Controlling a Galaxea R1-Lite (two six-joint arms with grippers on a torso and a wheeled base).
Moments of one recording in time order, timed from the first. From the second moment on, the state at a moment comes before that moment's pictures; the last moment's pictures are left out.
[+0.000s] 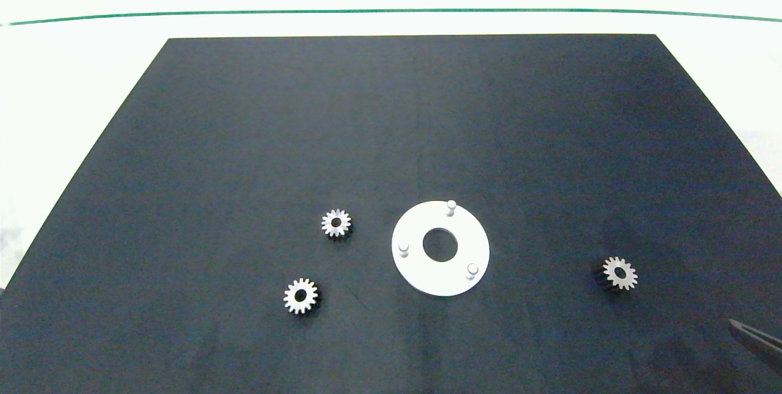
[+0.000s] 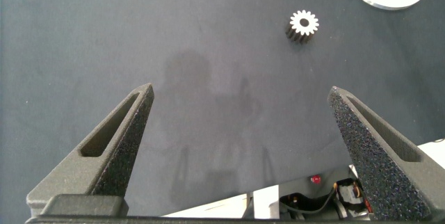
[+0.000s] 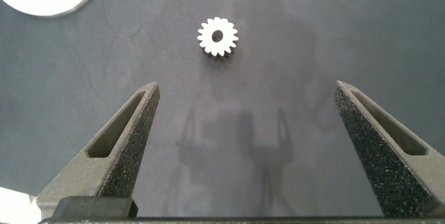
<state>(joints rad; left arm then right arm) -0.13 0.21 -0.45 0.40 -0.10 0.09 0.18 0.79 -0.52 0.11 -0.02 -0.14</state>
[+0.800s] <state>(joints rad) -0.13 0.22 -0.45 0.40 -0.10 0.09 0.19 1.18 -0.63 0.10 0.03 -0.24</state>
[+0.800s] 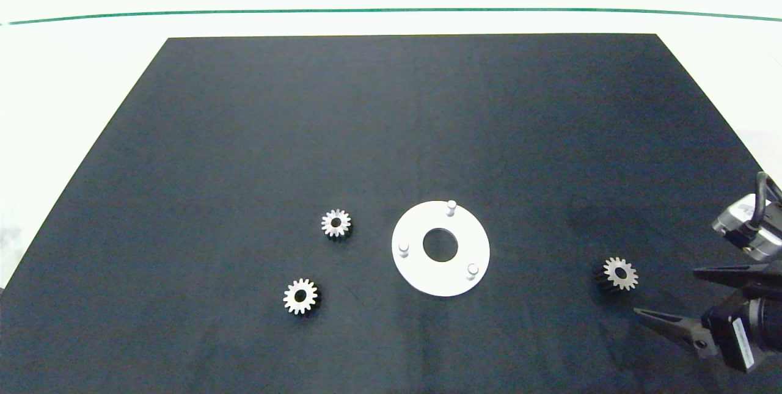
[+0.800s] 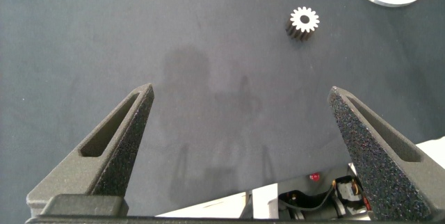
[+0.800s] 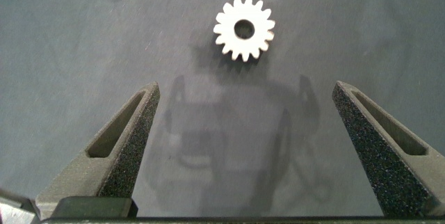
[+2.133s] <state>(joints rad) -0.13 0.21 -0.47 0.40 -0.10 0.09 0.19 1.43 -0.70 0.04 0.03 -0.24</state>
